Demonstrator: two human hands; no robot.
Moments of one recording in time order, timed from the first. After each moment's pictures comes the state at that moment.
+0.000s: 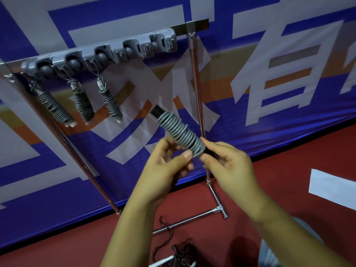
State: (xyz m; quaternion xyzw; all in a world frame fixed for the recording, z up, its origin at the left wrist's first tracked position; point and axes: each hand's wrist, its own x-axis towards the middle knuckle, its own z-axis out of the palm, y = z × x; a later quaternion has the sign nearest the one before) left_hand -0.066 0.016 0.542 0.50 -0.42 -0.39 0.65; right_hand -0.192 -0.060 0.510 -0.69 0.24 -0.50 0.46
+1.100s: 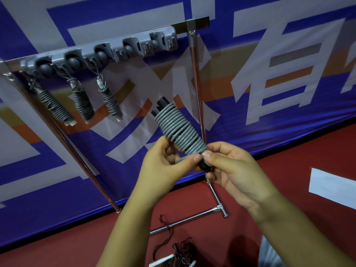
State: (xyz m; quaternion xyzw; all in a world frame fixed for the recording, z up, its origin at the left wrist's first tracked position) left_hand -0.066 0.024 0.552 0.61 -0.49 -0.25 0.57; right_hand -0.207 -0.046 0.546 -0.47 0.23 -0.34 0.78
